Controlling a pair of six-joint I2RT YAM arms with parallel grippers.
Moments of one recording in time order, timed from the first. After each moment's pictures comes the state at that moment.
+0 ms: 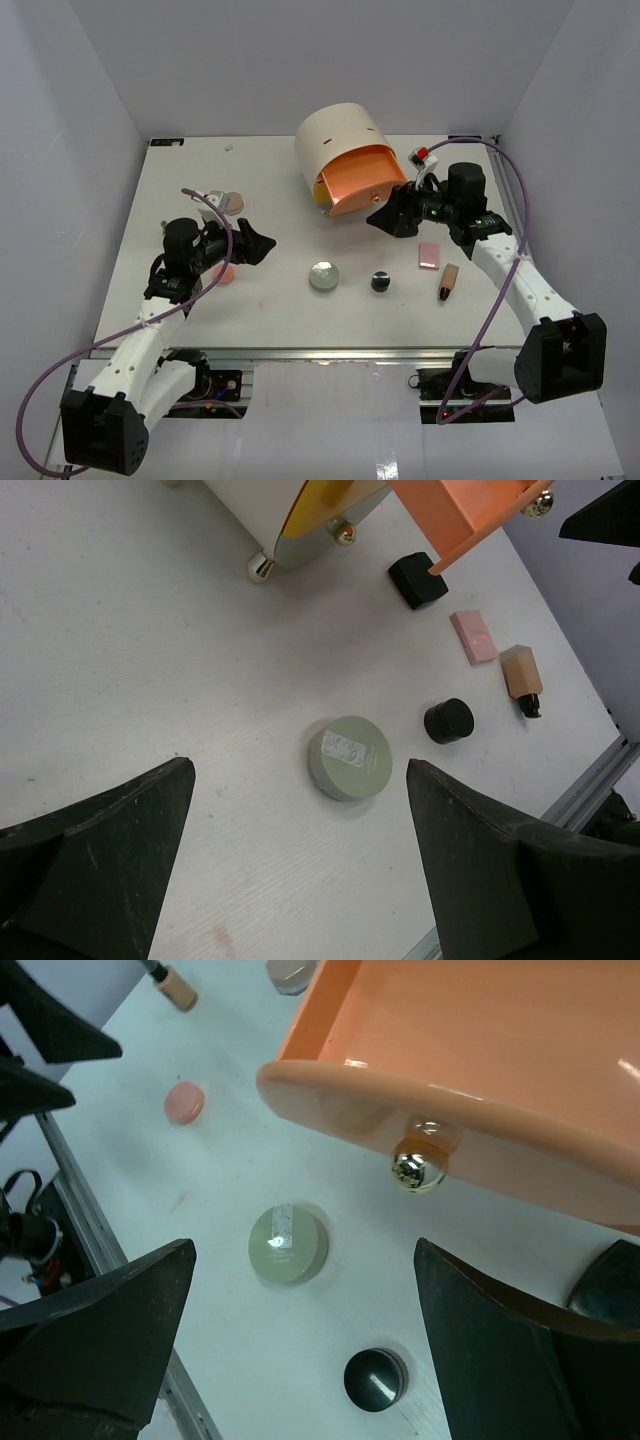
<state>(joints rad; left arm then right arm) -0.19 0.89 0.59 -0.01 0.49 -0.33 0.25 1.26 0.99 -0.16 -0.74 0.12</state>
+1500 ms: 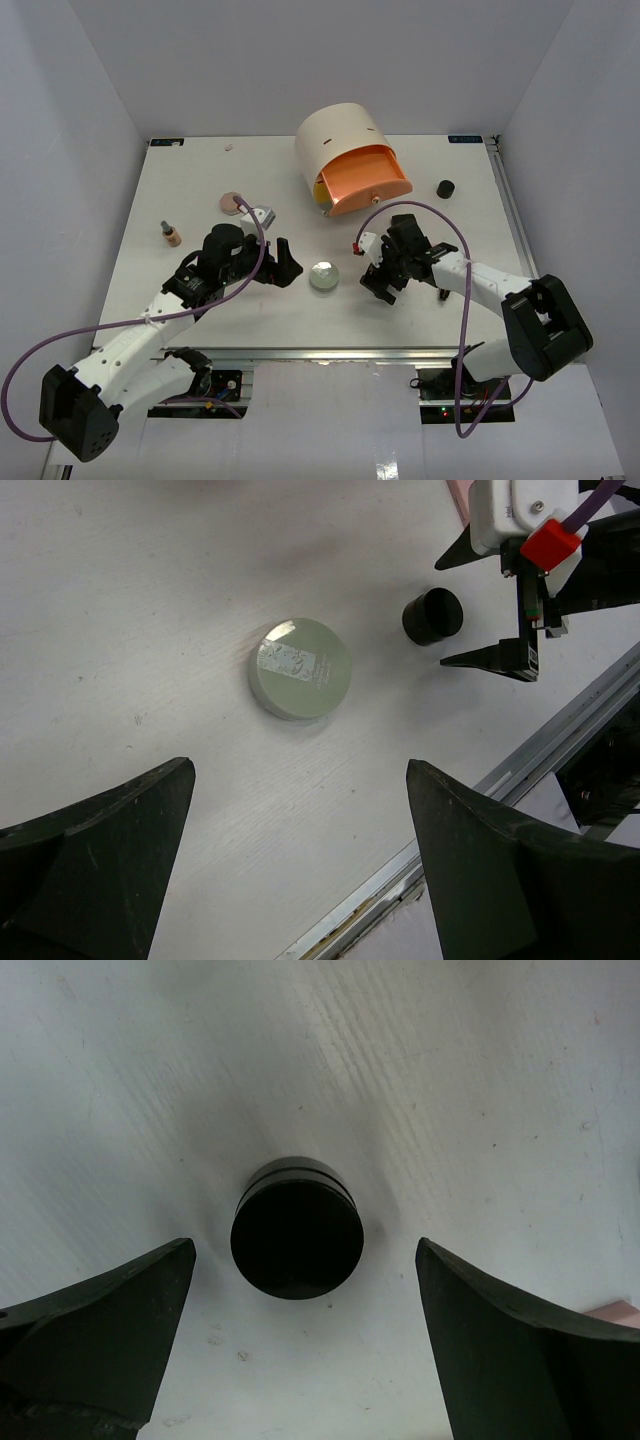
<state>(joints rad) -0.58 0.93 0.70 -0.26 0.20 -0.33 0.56 1.40 0.72 -0.35 -0.23 -0.56</state>
